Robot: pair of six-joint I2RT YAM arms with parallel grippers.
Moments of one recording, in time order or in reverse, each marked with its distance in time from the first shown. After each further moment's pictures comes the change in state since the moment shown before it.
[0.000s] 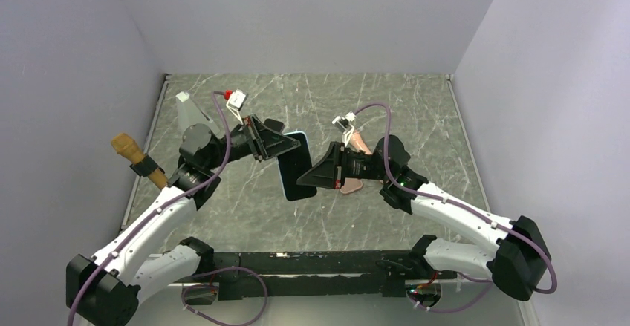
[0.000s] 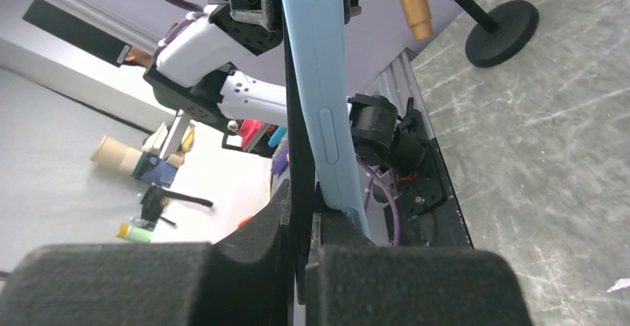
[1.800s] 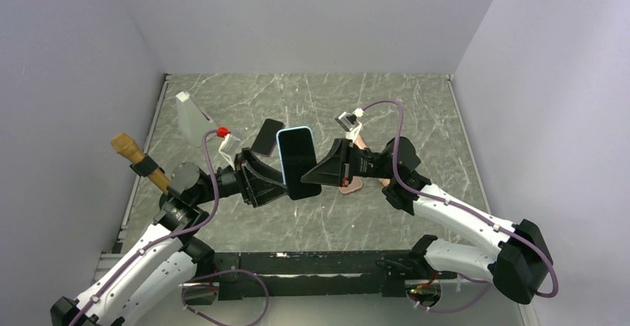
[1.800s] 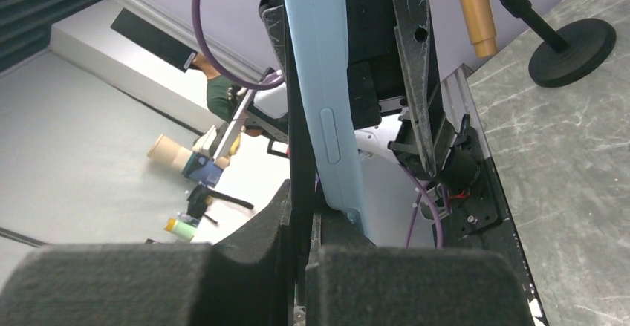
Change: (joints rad) left arm -0.069 -0.345 -0.222 -0.135 0.042 0.288; right arm -0.020 -0.028 -0.016 0.195 -0.060 0.188
